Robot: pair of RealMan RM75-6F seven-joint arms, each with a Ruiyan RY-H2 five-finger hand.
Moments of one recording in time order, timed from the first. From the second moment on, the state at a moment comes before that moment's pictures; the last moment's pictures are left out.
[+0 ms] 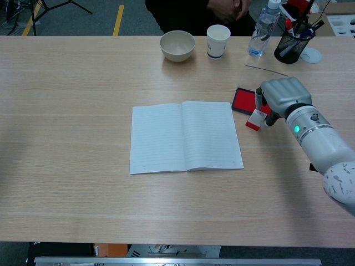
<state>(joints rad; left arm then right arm) -0.12 -1.17 -0.01 -1.52 1.54 1.46 0.00 0.63 -1.68 0.14 -1.54 -0.71 1.22 -0.94</state>
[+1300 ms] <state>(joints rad) -0.12 -1.17 -0.01 -1.51 1.53 1.46 -0.01 0.66 -1.71 0.14 -1.48 -0.67 1.20 -0.94</state>
